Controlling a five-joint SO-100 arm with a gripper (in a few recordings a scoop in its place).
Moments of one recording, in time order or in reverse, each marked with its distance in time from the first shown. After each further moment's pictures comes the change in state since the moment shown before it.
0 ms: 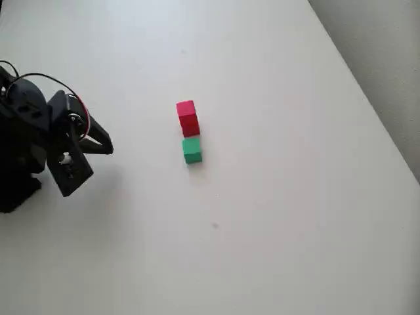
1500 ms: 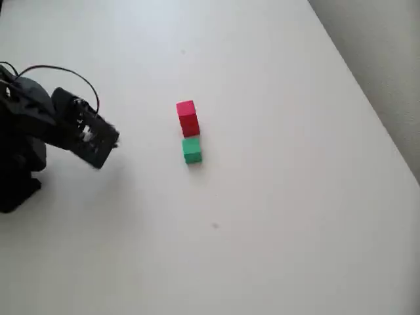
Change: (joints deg) arm -1.4 0.0 2.6 -7.6 -17.9
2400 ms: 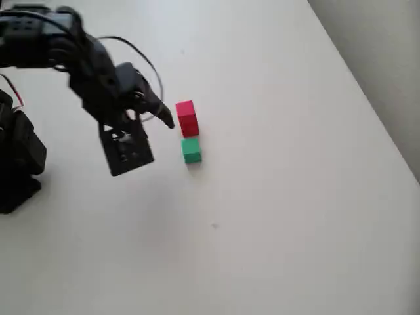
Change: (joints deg) arm 2.9 -83.2 -62.1 2.9 24.5
